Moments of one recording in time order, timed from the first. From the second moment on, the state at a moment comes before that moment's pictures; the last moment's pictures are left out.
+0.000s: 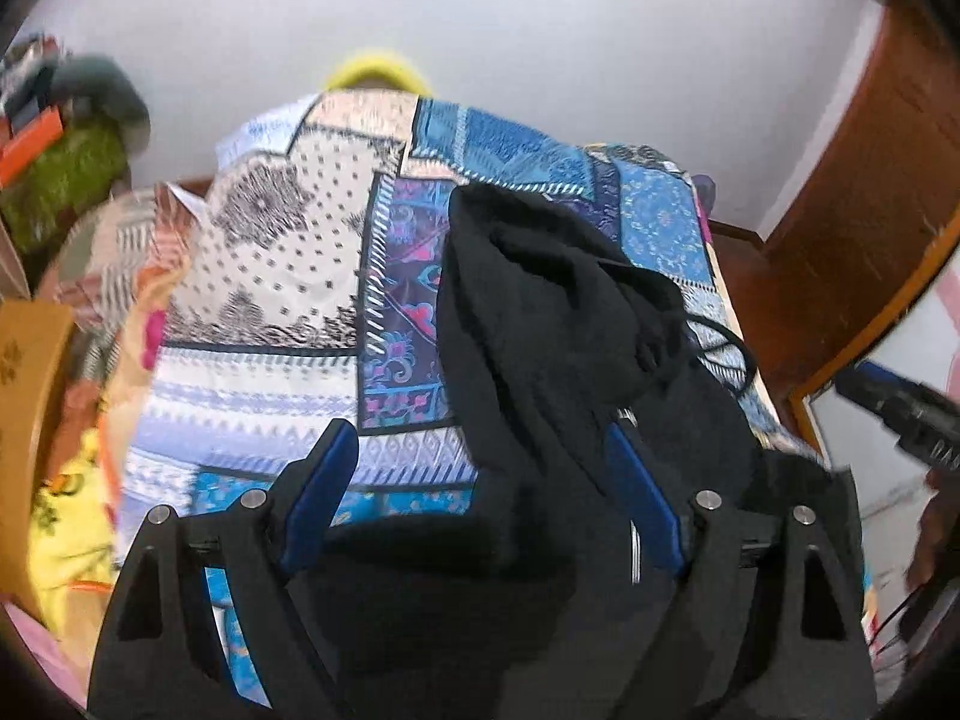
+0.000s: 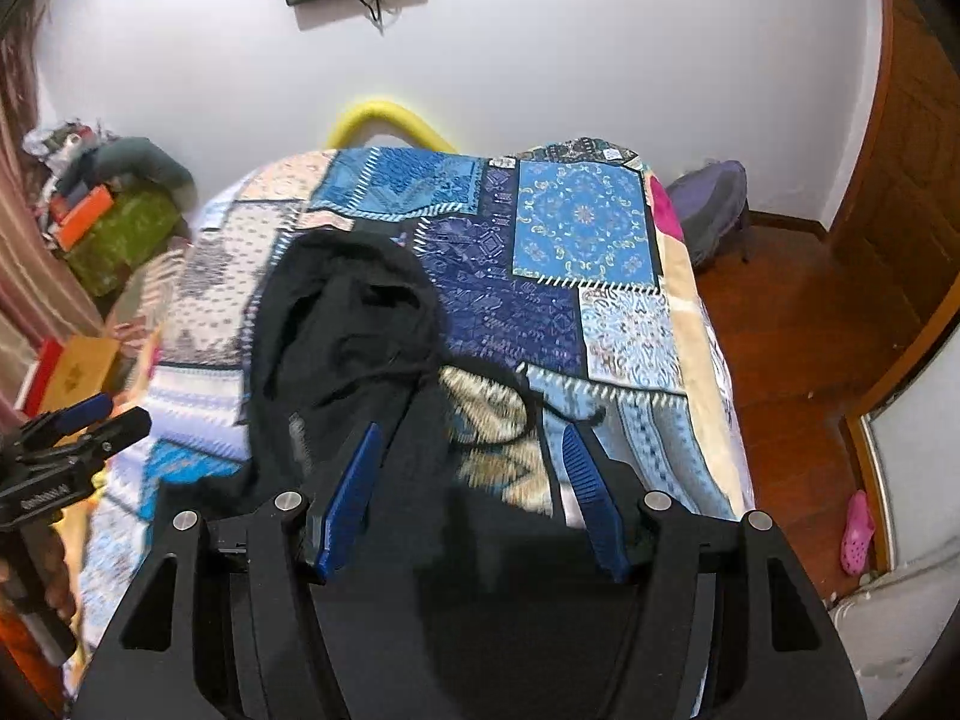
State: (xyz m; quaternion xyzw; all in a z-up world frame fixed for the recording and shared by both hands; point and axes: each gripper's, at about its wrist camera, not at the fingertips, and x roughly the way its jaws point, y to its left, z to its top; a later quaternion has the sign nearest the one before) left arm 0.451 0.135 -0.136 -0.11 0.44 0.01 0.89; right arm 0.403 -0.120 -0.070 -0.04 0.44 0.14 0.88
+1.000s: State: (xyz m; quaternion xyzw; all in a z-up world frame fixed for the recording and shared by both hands) left arm 0.521 0.128 -0.185 -0.11 0.46 -0.02 0.88; right arm 0.469 -0.068 -0.114 -0.01 0.48 0.18 0.86
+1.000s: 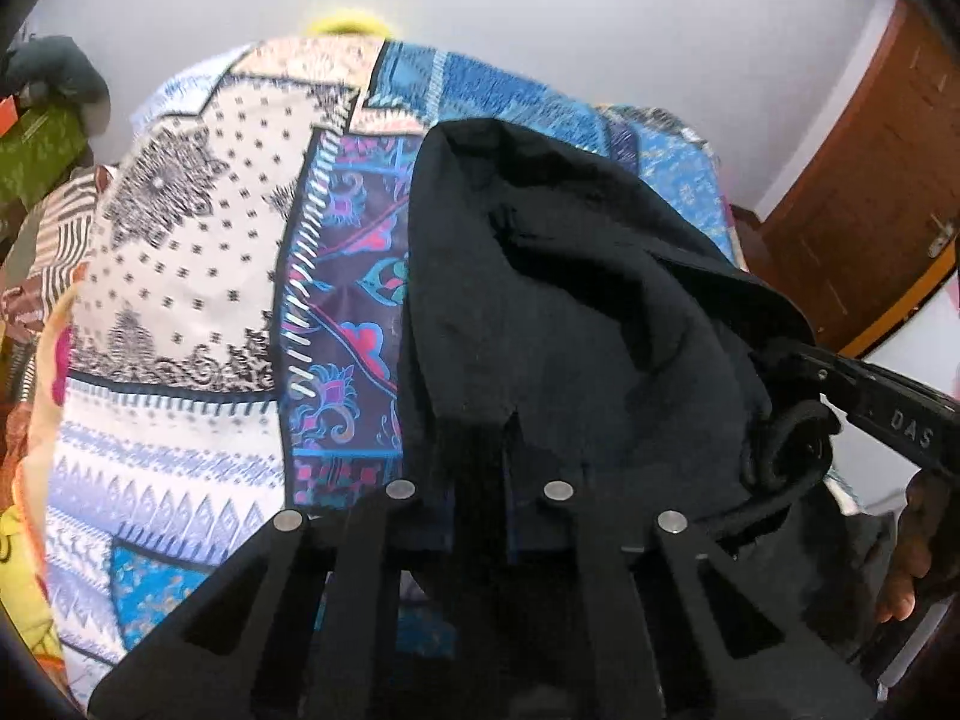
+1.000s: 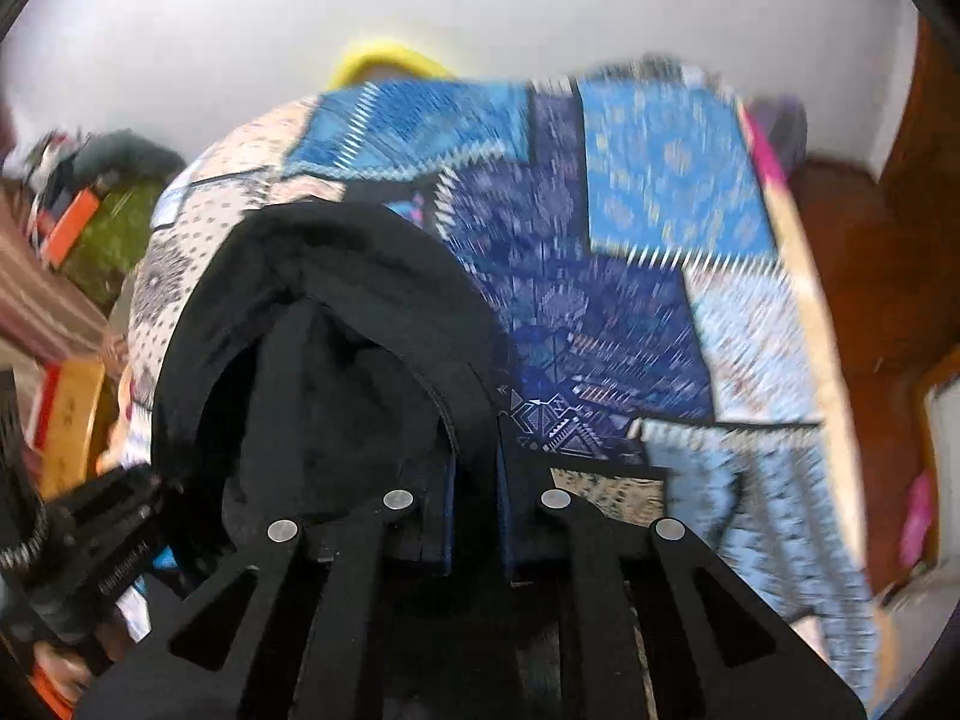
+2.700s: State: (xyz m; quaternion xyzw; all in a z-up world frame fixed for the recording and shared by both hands) left arm 0.156 0.134 -0.070 0.02 0.33 -0.02 0.94; right arm 0.205 -0.133 -0.046 -0.12 0.39 0.25 0.88
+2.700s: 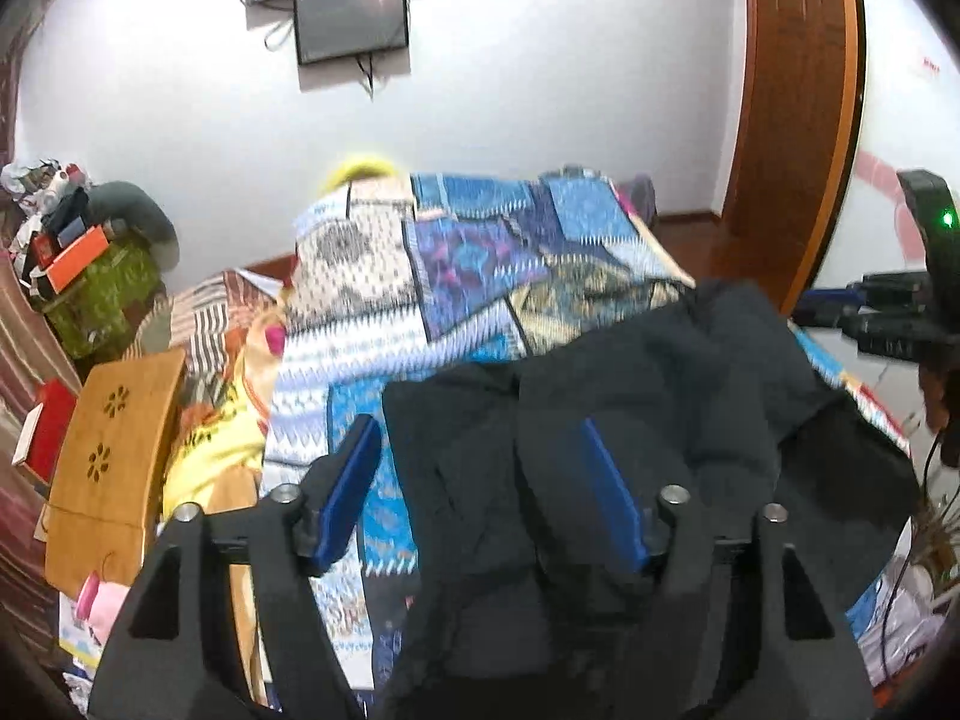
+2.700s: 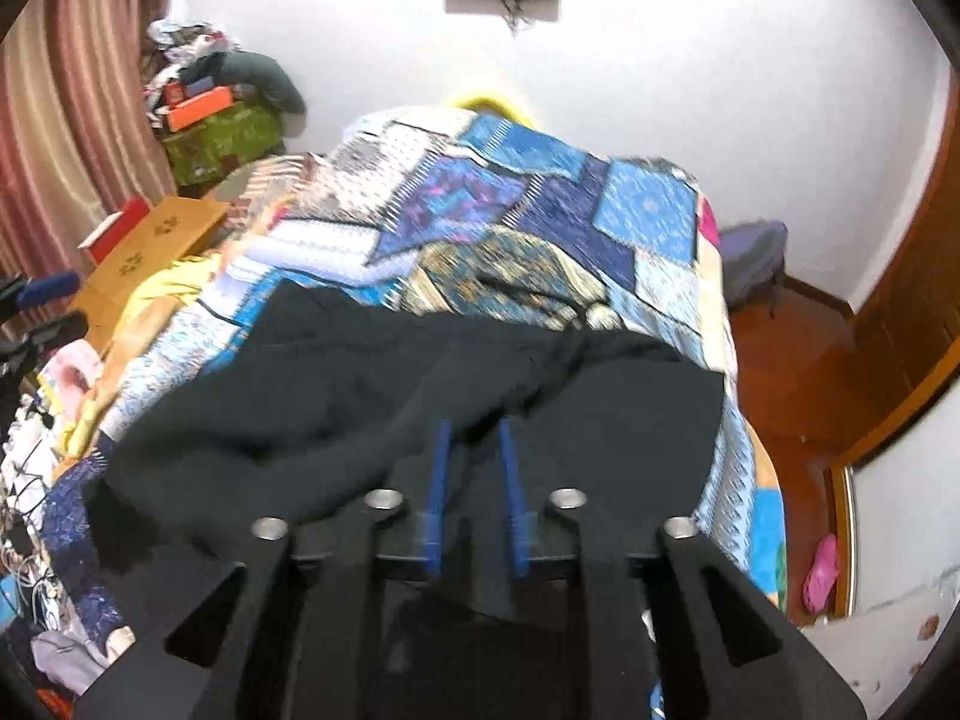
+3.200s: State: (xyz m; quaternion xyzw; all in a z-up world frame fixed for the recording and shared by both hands) left arm 0.203 0.094 -0.189 -0.04 0.48 -0.08 0.87; right arm 0.190 -0.092 -0.130 -0.19 0.47 0.27 0.82
